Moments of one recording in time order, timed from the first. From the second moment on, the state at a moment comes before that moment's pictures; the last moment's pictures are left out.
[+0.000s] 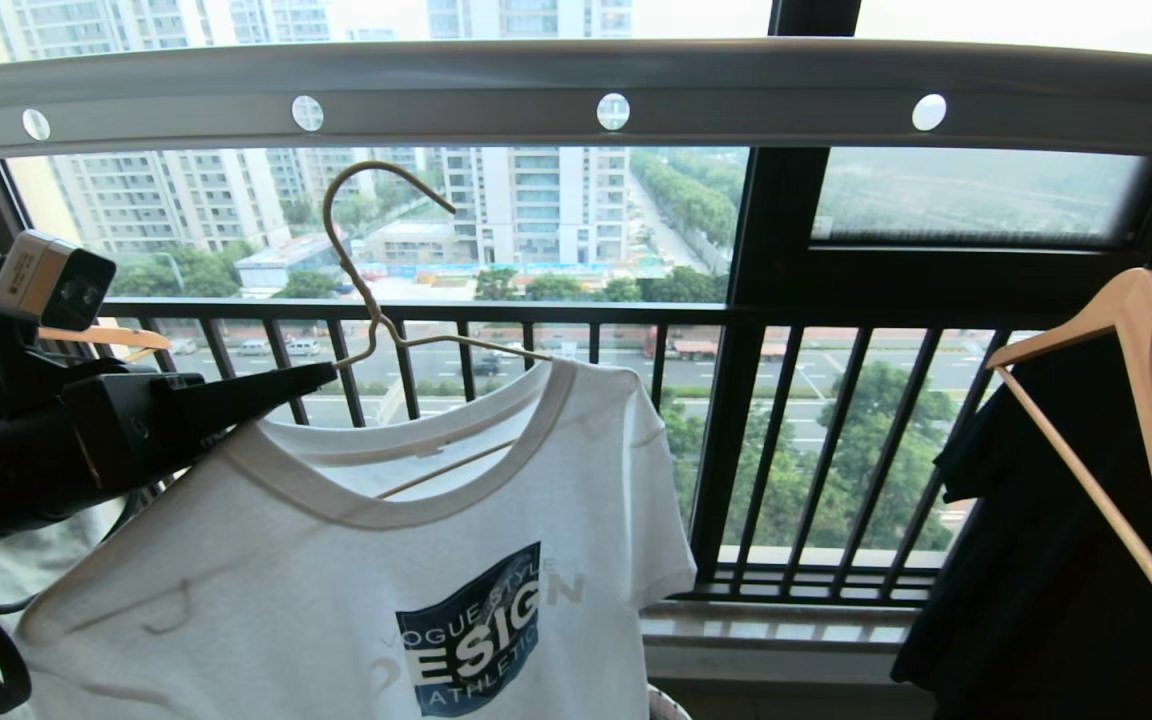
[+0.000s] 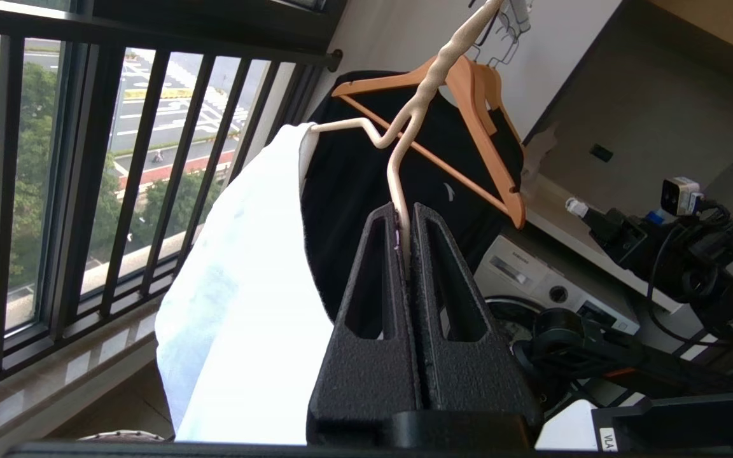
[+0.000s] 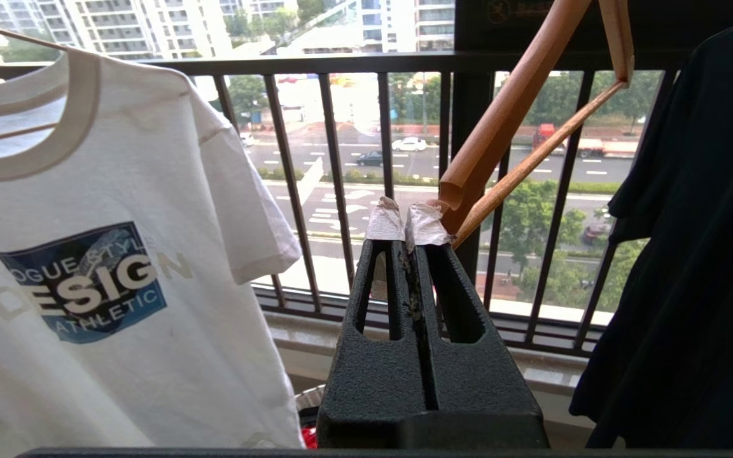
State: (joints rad) left arm 0.02 1.54 -0.46 -1.52 -1.12 -0.85; right arm 0.00 0.33 -0.40 0.00 0.18 0.12
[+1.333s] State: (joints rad) left arm -0.24 1.53 -0.48 -1.25 -0.66 -0.41; right arm 0.69 1.47 -0.76 -0.49 -0.29 0.27
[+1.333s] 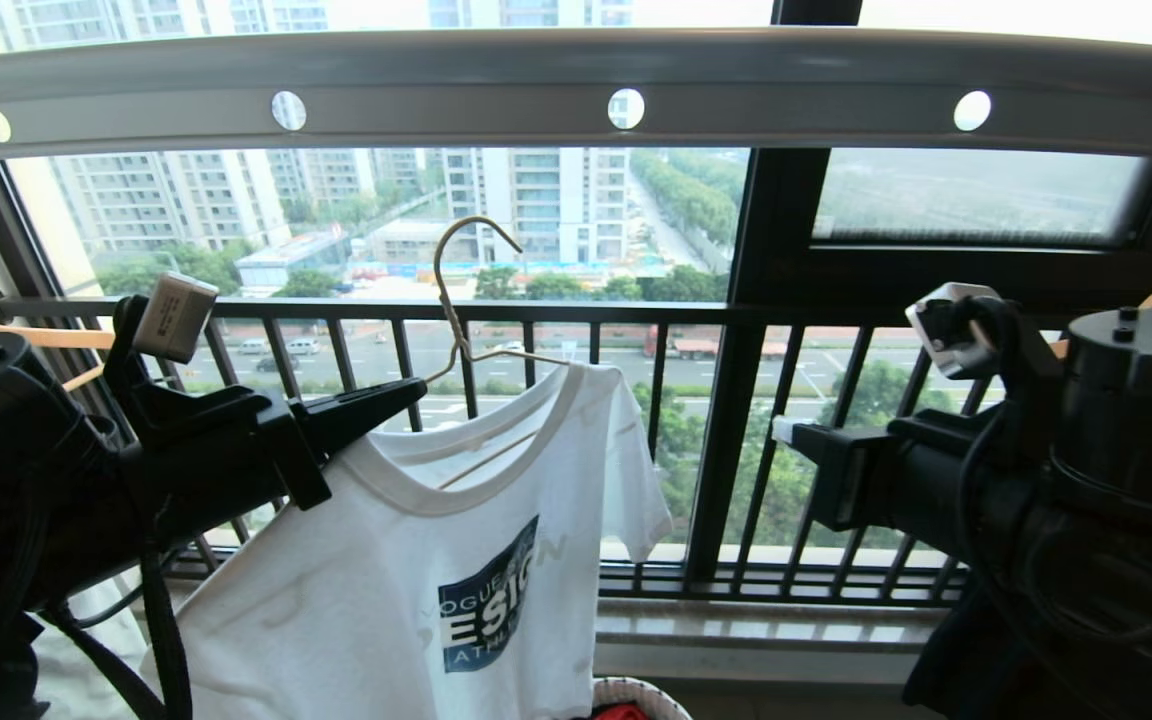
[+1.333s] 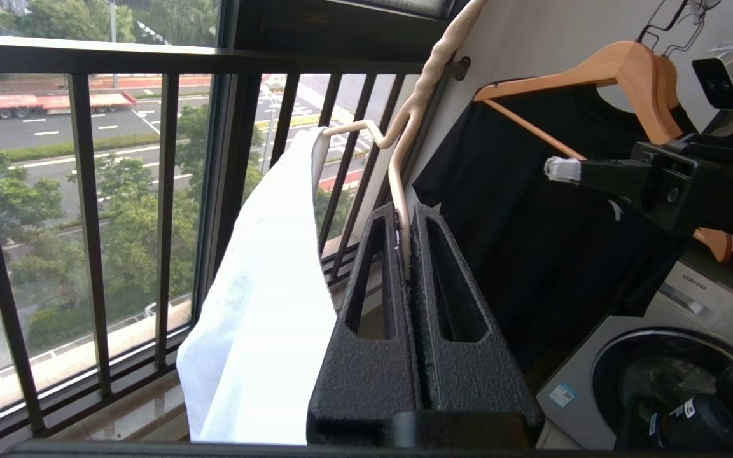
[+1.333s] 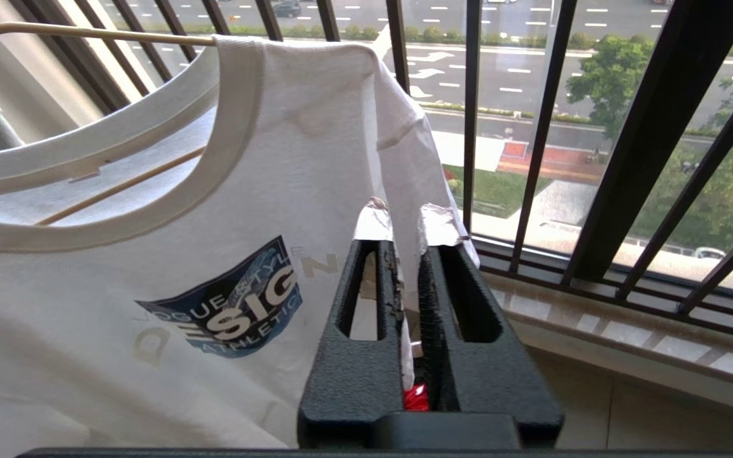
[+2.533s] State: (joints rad) left arm -0.39 1.52 -0.48 -1.25 -0.52 -0.41; right arm 0.87 1.93 -1.17 -0.47 -0.73 0.24
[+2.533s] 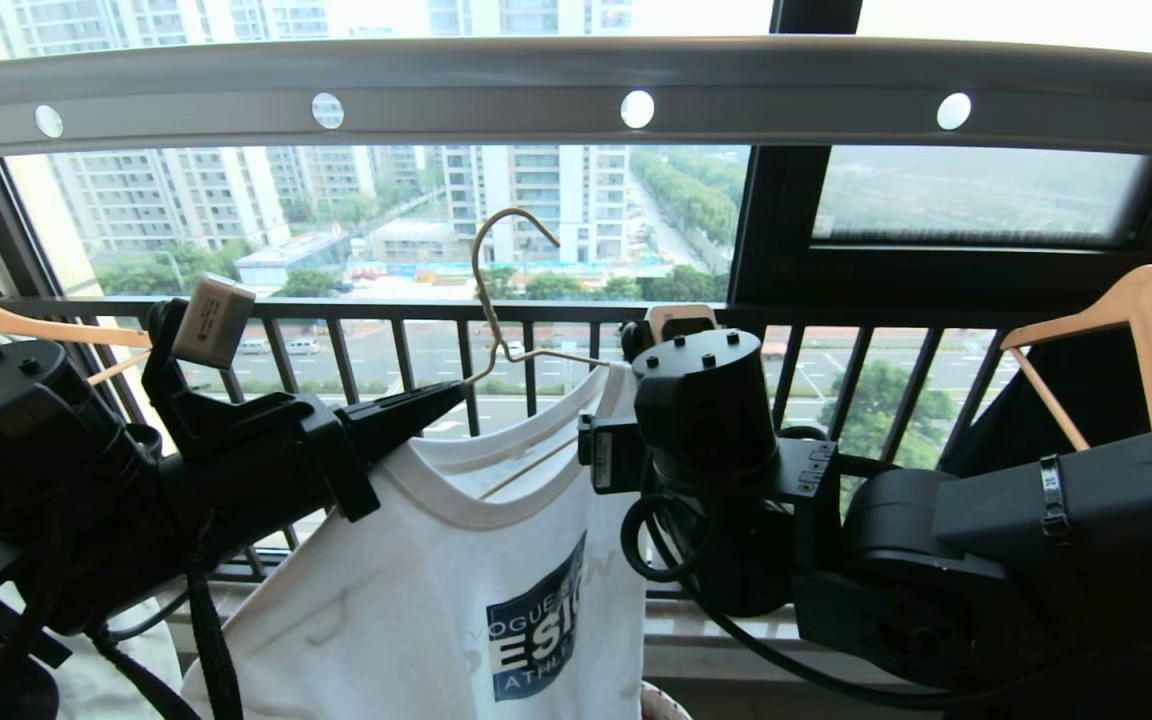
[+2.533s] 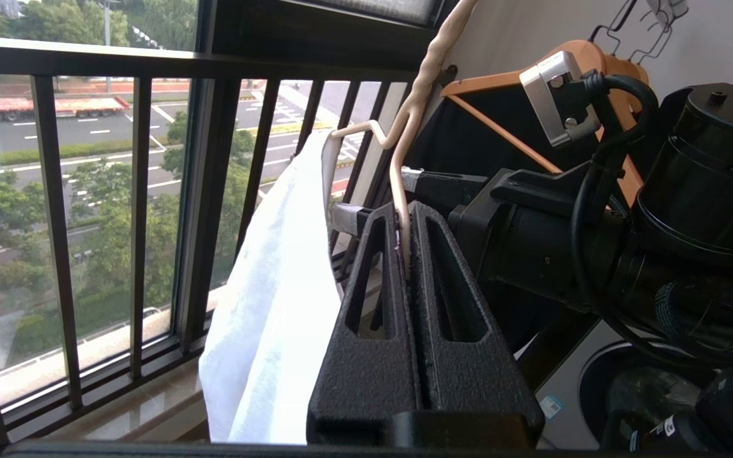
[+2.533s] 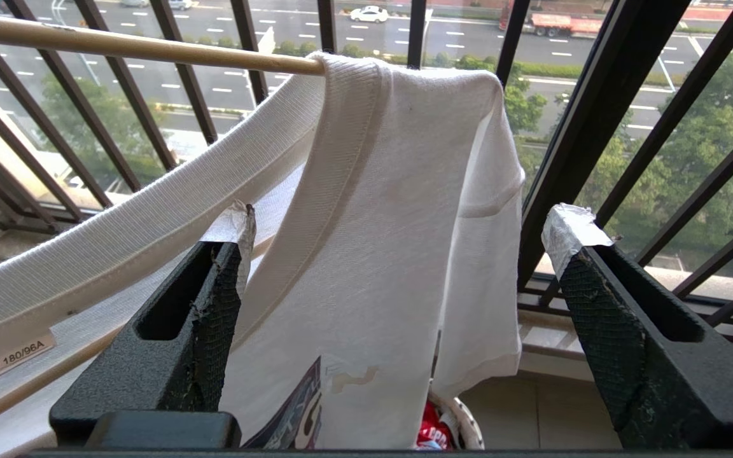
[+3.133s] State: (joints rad) left arm -0.39 1.51 -0.47 -1.25 -0.52 -0.41; right arm 0.80 2.00 -1.19 -0.65 -0.79 0.12
